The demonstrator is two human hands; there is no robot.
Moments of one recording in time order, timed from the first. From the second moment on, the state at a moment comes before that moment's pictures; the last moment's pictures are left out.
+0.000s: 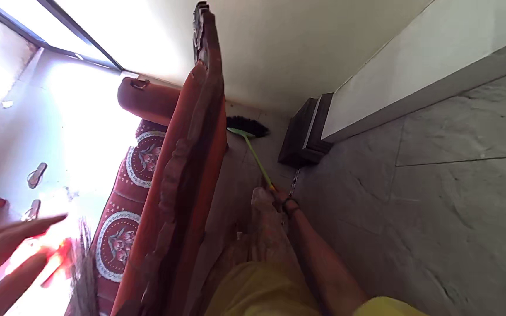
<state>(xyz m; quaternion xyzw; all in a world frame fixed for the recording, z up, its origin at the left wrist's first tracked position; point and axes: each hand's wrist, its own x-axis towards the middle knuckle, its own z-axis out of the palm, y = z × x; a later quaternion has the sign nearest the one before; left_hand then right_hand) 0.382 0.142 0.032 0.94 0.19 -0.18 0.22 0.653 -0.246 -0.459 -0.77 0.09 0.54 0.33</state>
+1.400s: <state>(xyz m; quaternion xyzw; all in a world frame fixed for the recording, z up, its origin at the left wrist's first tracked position) 0.938 0.192 -0.129 0.93 0.35 0.09 0.09 0.911 -0.182 -0.409 -0.75 0.10 0.60 0.26</state>
